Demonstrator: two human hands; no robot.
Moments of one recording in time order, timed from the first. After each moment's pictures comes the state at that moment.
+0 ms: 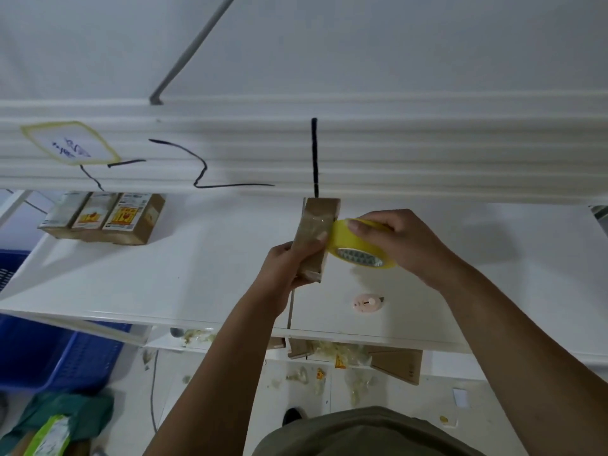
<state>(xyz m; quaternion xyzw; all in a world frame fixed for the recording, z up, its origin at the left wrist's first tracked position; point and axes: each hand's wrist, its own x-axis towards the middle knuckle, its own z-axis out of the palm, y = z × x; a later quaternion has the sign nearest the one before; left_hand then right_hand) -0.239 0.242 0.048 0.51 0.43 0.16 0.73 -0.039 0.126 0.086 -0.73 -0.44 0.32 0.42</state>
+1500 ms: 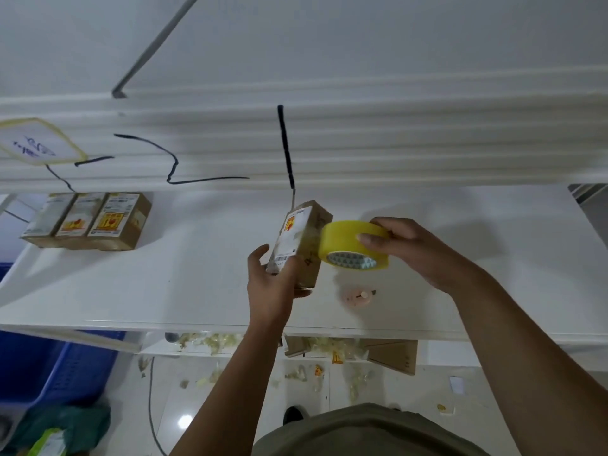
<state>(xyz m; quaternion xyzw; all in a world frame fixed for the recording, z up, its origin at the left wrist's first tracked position) -0.253 0.204 0.022 0.50 0.52 0.31 0.62 -0.028 0.093 0.080 -0.67 -0.43 0.42 0.43</state>
